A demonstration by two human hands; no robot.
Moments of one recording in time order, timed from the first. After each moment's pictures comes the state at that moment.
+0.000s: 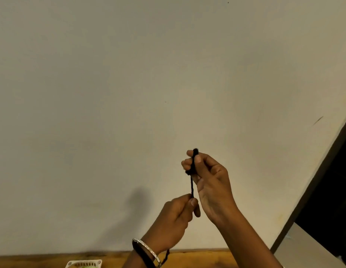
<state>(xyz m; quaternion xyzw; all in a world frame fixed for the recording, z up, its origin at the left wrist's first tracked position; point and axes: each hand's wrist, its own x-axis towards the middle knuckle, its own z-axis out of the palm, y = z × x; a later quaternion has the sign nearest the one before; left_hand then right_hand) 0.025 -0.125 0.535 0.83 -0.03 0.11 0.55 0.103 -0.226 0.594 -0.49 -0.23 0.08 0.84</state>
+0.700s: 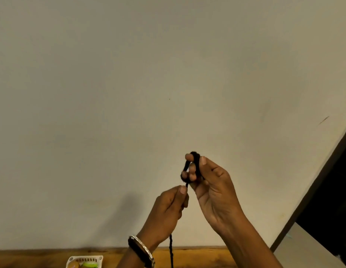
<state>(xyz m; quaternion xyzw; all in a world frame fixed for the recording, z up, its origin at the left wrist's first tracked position) 0.018 -0.111 0.549 0.79 0.03 0.15 0.60 0.076 -0.225 0.604 -0.41 -0.21 0.18 0.87</state>
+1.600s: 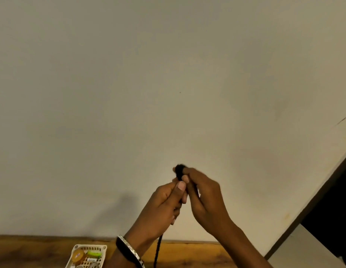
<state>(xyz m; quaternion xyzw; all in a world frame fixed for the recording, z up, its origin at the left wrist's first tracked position) -0.002 -0.091 0.561 0.75 0.04 0.12 0.64 0.086 -0.208 0.554 -0.70 -0.47 -0.13 0.53</state>
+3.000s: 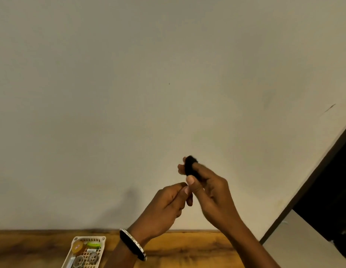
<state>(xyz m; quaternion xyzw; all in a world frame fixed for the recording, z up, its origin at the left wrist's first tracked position) 0.000 -0.116 0.547 0.82 -0.01 0.08 0.57 0.081 -0.251 0.550 -0.67 -0.40 -0.01 0.62</state>
